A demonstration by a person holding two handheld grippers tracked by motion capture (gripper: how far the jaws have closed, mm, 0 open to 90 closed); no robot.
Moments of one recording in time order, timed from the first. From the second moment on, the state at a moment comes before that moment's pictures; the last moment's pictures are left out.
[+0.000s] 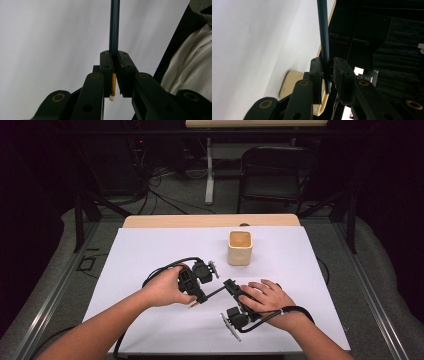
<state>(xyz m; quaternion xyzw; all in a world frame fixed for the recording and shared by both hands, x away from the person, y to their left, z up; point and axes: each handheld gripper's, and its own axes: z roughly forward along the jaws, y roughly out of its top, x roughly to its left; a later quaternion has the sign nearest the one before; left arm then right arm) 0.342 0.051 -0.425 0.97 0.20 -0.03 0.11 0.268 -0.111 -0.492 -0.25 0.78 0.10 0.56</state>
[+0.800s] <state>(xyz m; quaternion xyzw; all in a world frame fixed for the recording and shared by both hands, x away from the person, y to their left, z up) 0.344 0.050 -0.426 0.97 0.20 -0.04 0.10 0.267 -0.108 -0.495 -0.26 0.78 0.08 0.56</state>
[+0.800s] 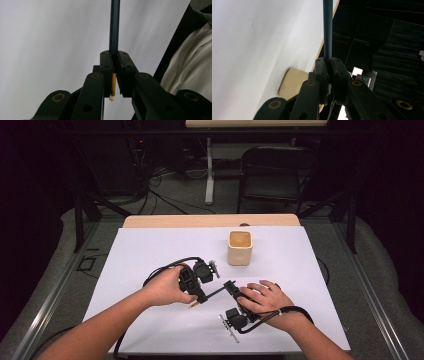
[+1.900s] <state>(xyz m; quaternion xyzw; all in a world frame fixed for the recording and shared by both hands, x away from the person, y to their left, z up) 0.344 0.074 -0.407 0.95 0.21 0.01 0.21 0.267 -0.112 -0.496 -0.27 0.78 0.07 0.56</state>
